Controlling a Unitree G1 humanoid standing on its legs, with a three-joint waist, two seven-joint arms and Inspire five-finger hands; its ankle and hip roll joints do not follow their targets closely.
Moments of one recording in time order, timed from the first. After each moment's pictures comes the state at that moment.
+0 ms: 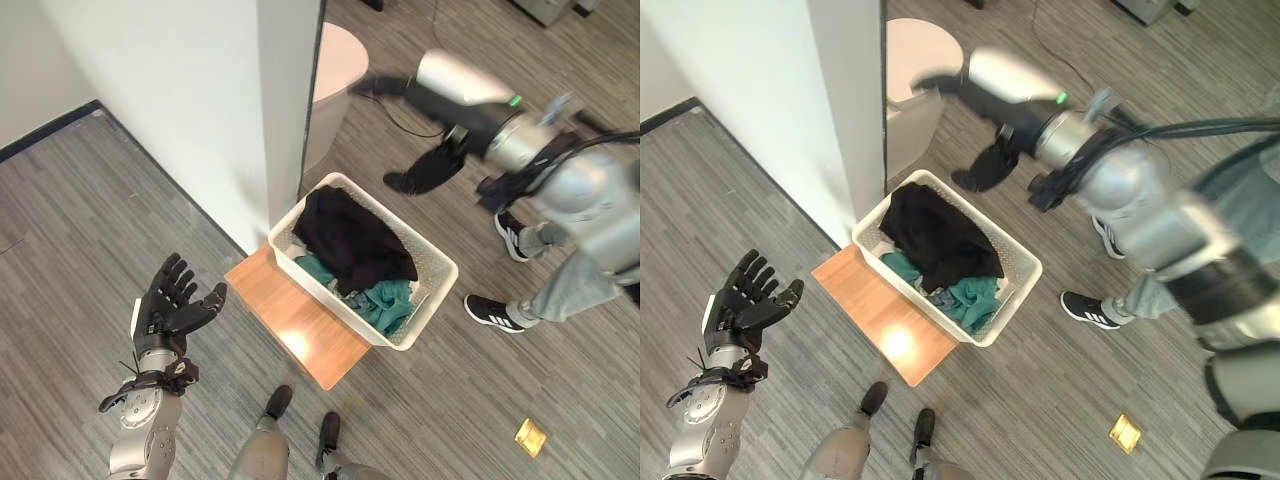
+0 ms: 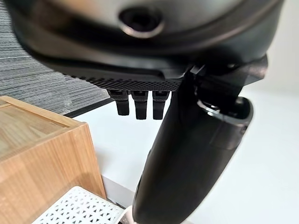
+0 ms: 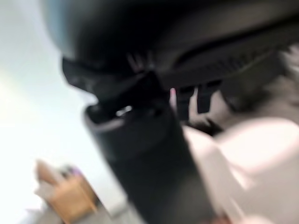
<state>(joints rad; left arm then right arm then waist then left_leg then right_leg) 0.09 0.34 0.12 0.11 -0.60 -0.15 0.10 -1.05 -1.18 0.49 -0.06 0.16 -0.06 0.16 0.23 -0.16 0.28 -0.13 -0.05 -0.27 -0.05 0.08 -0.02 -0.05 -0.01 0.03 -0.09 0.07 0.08</state>
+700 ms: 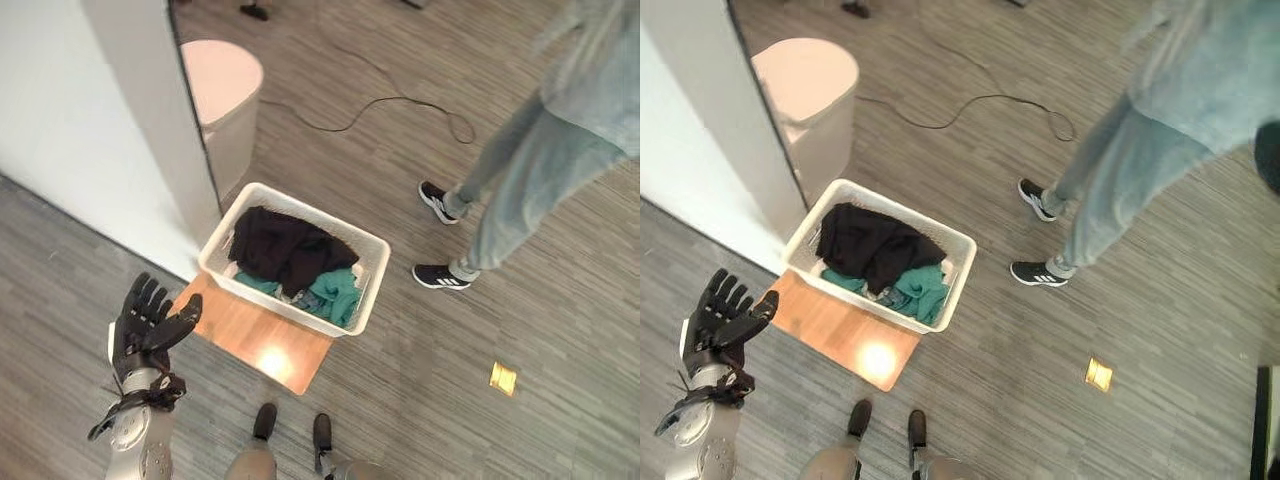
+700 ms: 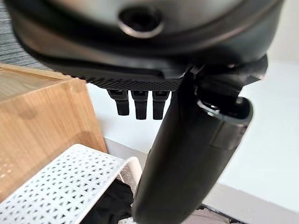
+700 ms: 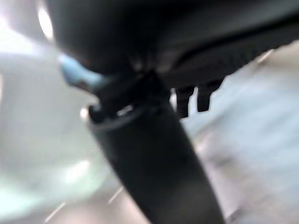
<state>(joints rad) 0.18 0.24 0.26 0.09 -0.58 -0.15 0.12 0.08 -0.66 -0.76 -0.09 0.31 -0.19 -0.21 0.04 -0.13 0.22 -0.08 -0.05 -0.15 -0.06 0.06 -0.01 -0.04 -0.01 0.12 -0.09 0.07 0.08</state>
